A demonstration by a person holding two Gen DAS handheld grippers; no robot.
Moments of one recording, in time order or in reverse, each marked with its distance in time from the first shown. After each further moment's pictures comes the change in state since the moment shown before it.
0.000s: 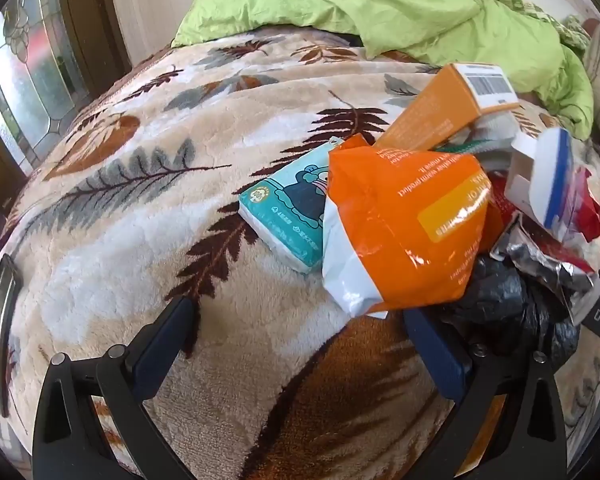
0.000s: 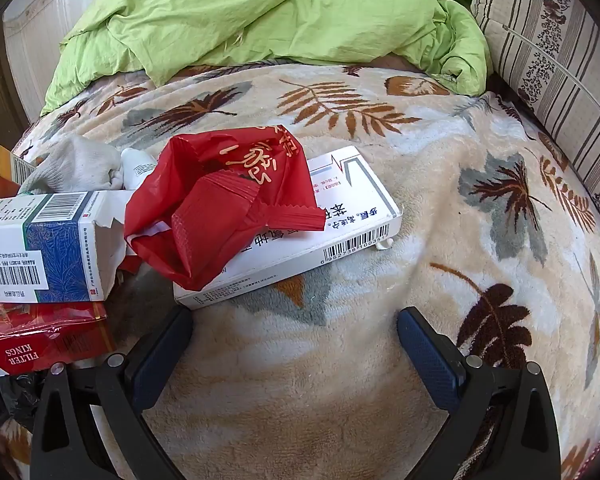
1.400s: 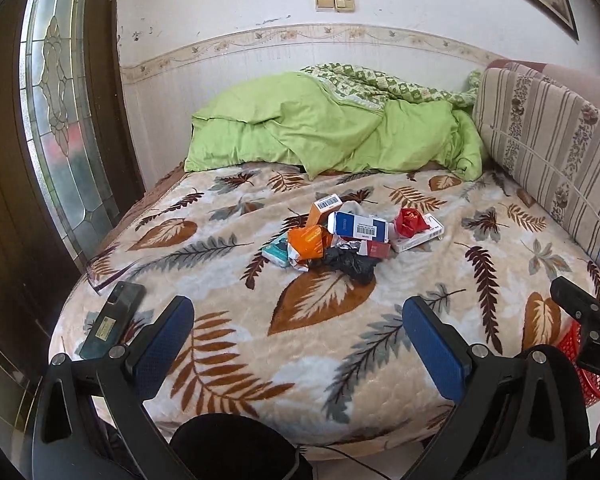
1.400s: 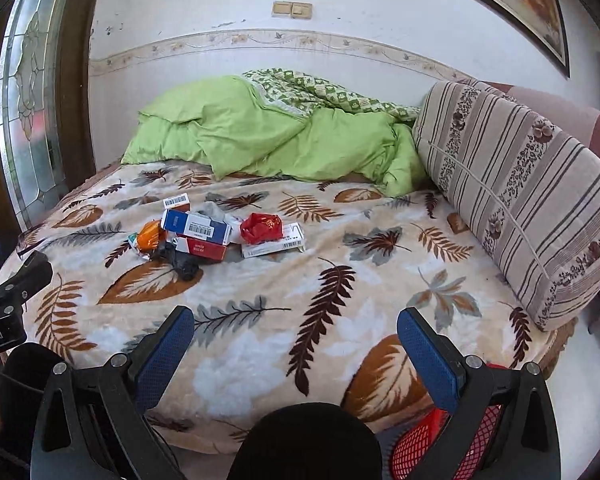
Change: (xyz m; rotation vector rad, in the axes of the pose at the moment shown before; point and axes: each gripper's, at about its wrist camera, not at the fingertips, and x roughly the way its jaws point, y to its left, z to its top) left arm -0.278 0.016 -0.130 0.118 -0.413 -0.104; right arm -0.291 -0.036 -0.143 -0.100 -0.369 -0.003
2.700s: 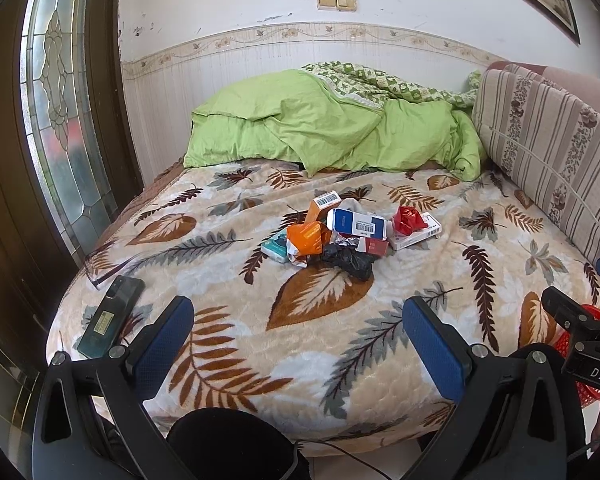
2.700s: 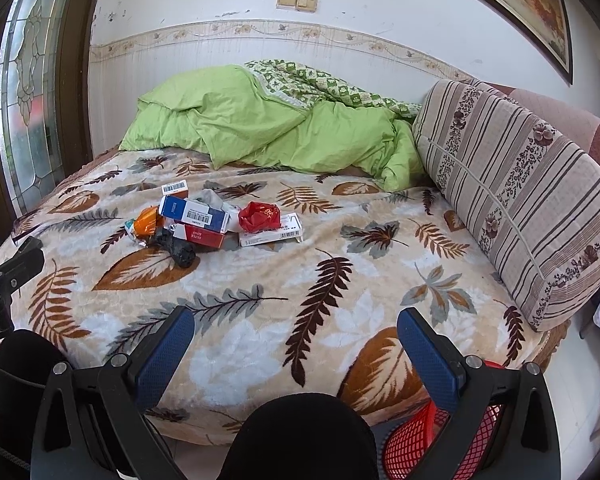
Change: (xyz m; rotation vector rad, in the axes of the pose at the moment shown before) left arm -0.005 -0.001 -0.005 -0.004 0.002 -0.004; right arm 0.000 0.009 -0.001 -0.036 0.027 -0.020
